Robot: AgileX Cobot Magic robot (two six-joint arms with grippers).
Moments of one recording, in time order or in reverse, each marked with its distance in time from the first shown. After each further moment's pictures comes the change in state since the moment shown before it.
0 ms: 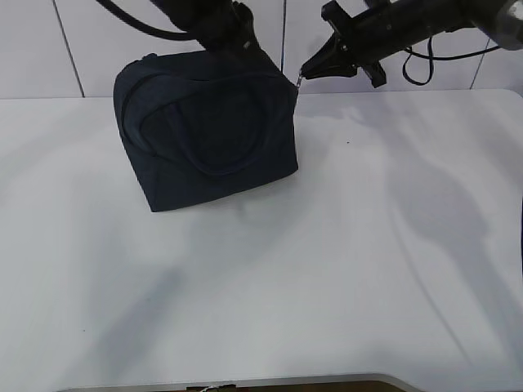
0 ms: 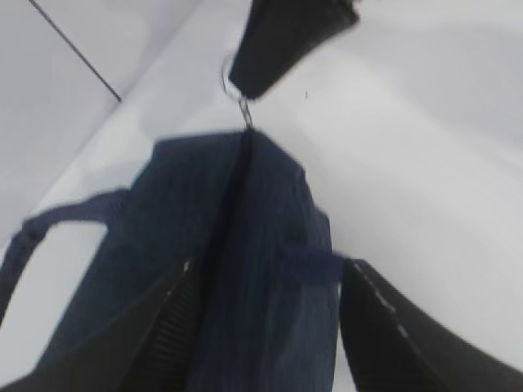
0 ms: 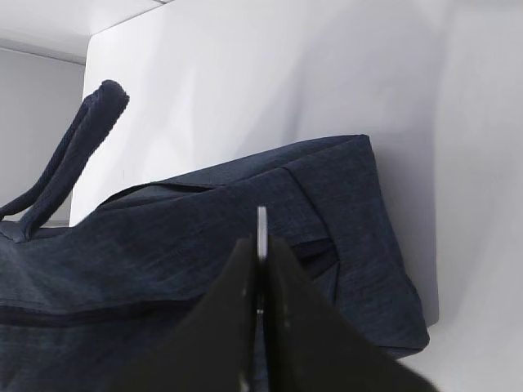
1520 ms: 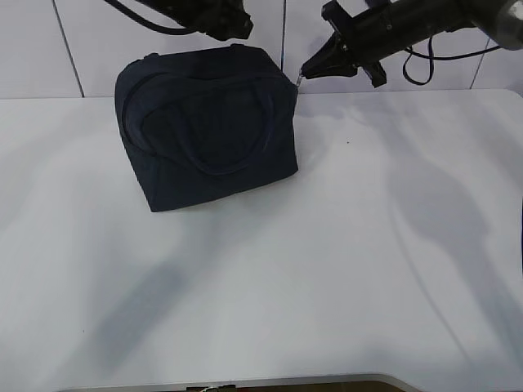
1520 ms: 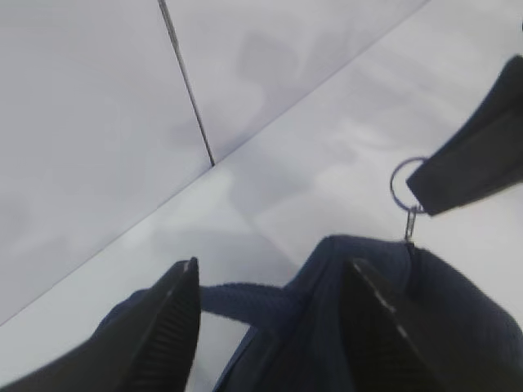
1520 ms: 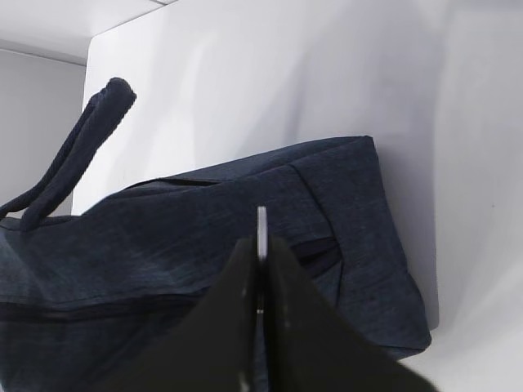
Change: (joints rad) left arm 0.119 0.194 -0.134 -0.185 -0.265 0.000; right arm 0.000 0.000 0.000 0.001 0.000 0.000
